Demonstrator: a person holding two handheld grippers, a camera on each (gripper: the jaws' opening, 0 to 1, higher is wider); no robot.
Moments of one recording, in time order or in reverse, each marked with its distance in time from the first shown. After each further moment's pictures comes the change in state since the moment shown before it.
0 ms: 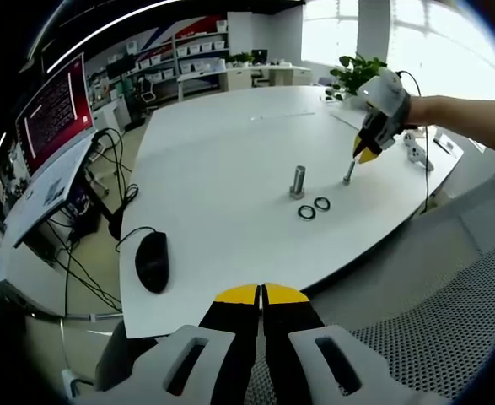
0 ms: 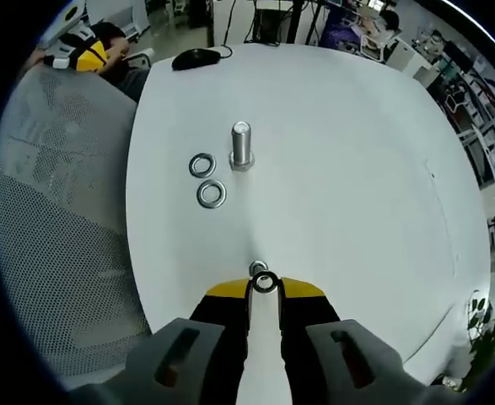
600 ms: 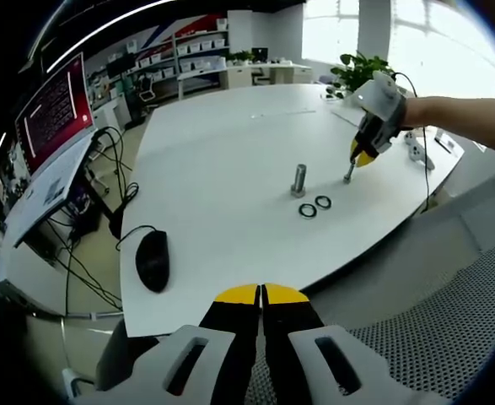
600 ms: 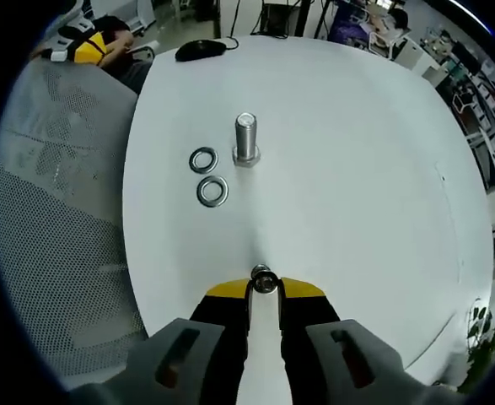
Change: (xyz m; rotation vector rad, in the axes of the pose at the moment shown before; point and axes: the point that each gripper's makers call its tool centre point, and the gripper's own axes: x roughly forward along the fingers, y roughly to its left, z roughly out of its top) left arm 0.001 0.001 -0.001 -0.001 0.012 0.005; right arm 0.018 0.003 -0.001 -0.036 0.032 0.025
